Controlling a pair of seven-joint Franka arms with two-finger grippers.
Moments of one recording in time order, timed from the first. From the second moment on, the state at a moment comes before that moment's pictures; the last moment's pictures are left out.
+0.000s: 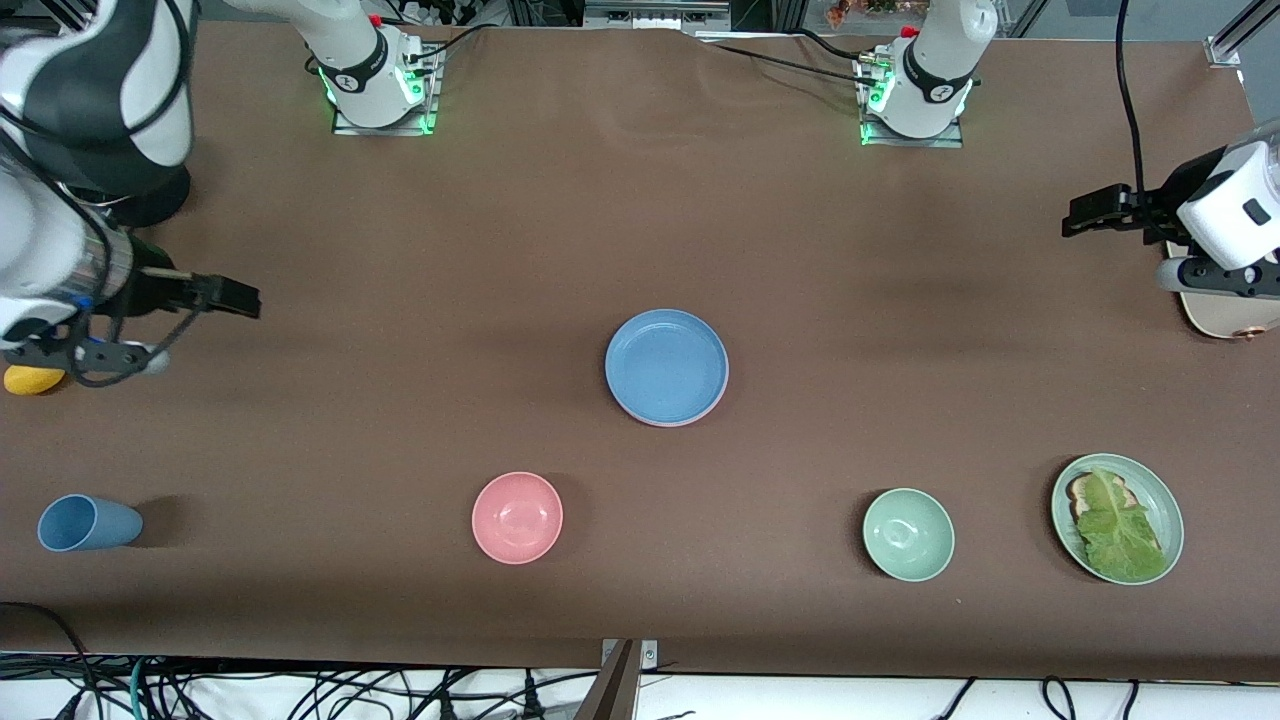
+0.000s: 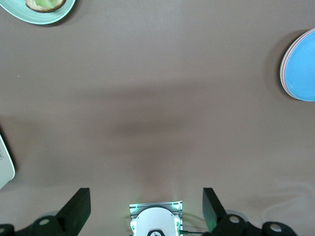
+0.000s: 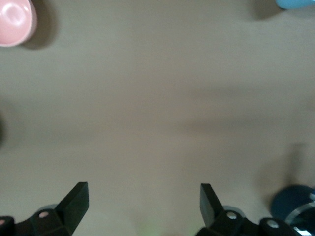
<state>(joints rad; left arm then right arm) -0.04 0.12 0.06 -1.51 -0.05 1.33 0.07 0.80 0.41 -0.94 -1.33 0.26 1.40 -0.05</state>
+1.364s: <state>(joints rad) -0.04 0.13 0.05 -1.47 -0.05 1.33 0.07 0.01 0.00 0.01 -1.66 0.00 1.59 0.12</state>
